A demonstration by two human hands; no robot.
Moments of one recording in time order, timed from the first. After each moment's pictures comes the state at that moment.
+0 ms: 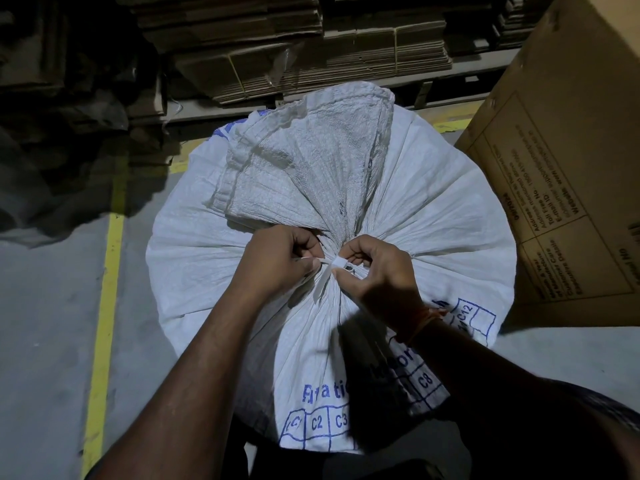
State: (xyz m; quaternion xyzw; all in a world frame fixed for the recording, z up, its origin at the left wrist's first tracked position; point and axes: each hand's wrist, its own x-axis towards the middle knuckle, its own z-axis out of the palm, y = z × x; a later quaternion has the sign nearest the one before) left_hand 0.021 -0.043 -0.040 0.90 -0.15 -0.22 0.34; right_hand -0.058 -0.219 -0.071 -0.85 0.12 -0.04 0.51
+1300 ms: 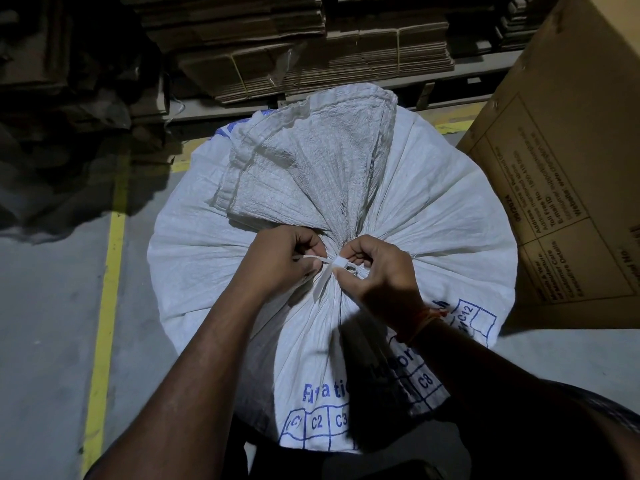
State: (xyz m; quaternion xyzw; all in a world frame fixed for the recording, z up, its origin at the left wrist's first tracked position) left_hand 0.022 -0.043 -0.042 0.90 -0.16 -0.23 0.35; right_hand -0.057 -0.218 -0.072 -0.84 0.13 -0.04 0.52
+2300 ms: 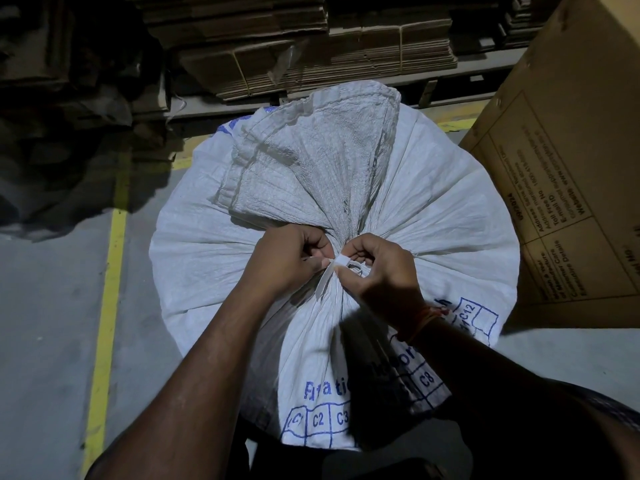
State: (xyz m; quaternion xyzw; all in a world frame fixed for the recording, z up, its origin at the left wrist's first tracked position) left_hand 0.018 -0.050 -0.042 0.90 -0.17 -0.22 0.34; right_hand -0.058 -0.216 -0.071 -0.85 0.14 -0.04 0.51
